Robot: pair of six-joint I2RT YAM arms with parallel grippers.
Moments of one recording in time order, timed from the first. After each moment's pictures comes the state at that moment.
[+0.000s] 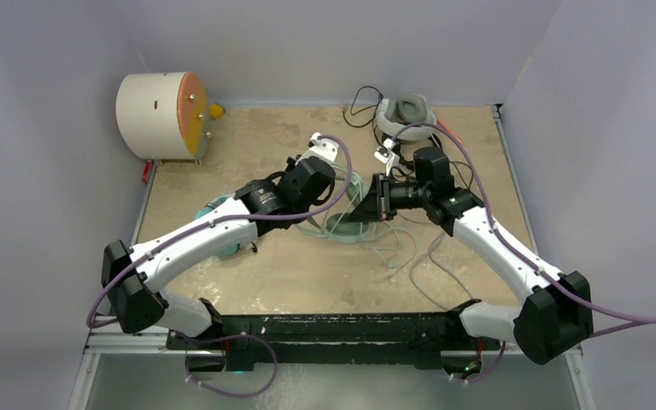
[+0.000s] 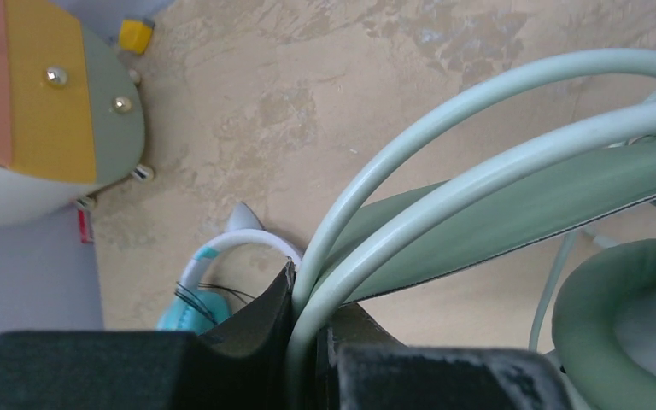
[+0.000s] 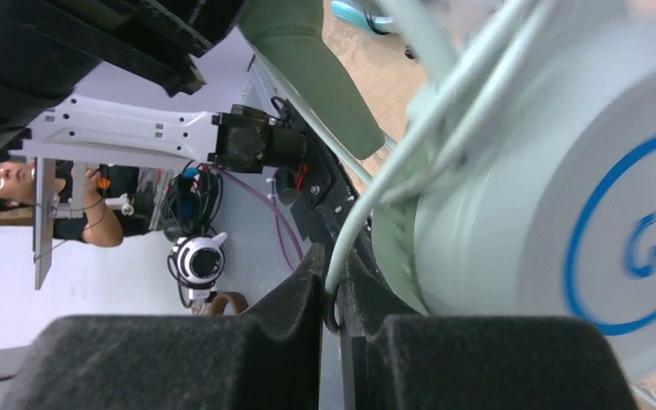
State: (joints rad) left arm -0.93 1.41 1.33 -0.67 -0.75 -0.06; right arm 0.43 1.23 0.95 -0.28 -0.94 0.56
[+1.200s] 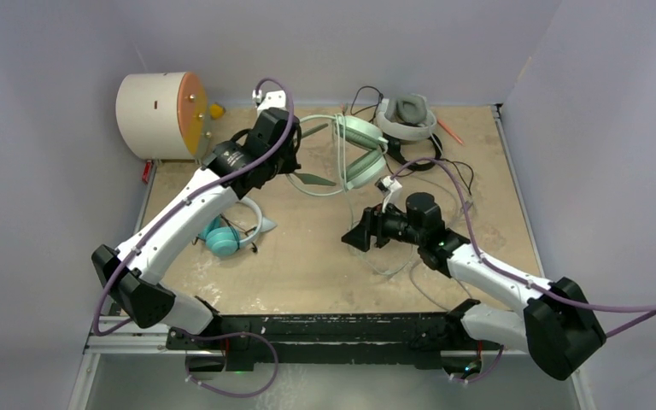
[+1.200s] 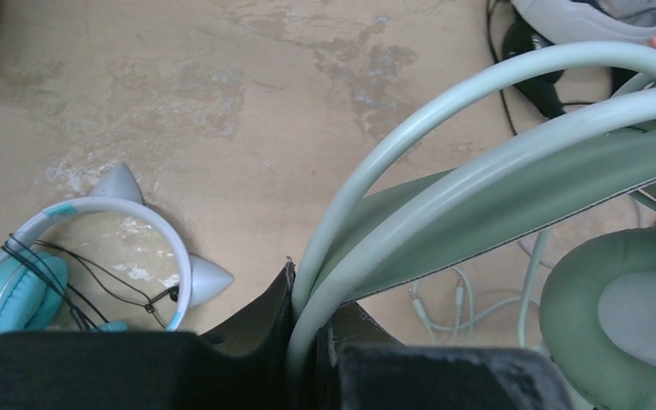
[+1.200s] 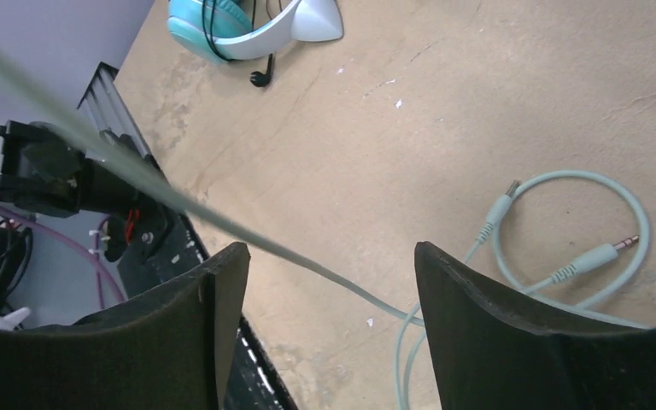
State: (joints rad) left arm -0.67 1.46 1.57 -0.82 -0.47 -0.57; right arm 0.58 1.12 0.53 0.17 -0.50 0.47
